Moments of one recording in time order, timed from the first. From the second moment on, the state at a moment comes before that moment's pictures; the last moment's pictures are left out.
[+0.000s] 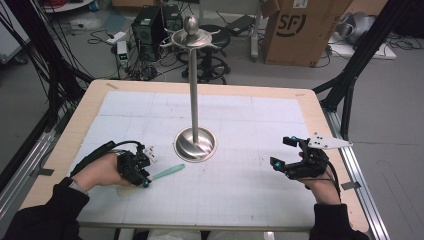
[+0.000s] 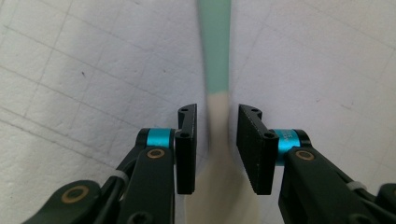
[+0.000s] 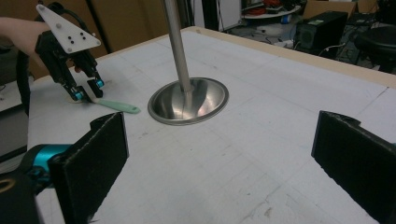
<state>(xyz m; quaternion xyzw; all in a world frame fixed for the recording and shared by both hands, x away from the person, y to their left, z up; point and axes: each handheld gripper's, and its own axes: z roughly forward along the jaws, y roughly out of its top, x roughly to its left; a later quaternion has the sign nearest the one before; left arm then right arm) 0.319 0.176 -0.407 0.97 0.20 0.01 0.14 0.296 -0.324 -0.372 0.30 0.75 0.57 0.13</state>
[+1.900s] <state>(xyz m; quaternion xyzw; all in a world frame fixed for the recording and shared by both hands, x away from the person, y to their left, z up) 0.324 0.248 -0.304 0.78 0.26 0.13 0.56 0.299 -0.326 -0.376 0.30 0.75 0.57 0.13</state>
